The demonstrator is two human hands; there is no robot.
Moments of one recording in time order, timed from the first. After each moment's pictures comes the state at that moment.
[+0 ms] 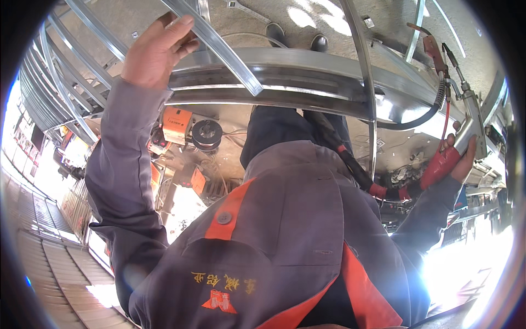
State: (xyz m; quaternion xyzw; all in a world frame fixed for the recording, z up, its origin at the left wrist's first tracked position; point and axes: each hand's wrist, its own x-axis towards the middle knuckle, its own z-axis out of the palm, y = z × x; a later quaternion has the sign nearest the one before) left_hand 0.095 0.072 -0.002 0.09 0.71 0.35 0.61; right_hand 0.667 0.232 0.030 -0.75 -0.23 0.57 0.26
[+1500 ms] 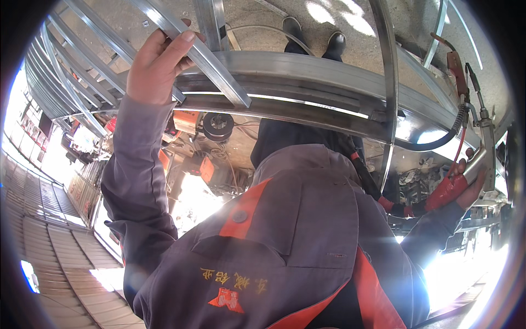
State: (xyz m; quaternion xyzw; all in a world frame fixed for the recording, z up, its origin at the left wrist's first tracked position) left_hand 0.084 0.055 -0.001 0.10 0.77 0.31 0.55; right_hand 0.650 0.234 0.026 -0.68 -0.26 0.62 0.27
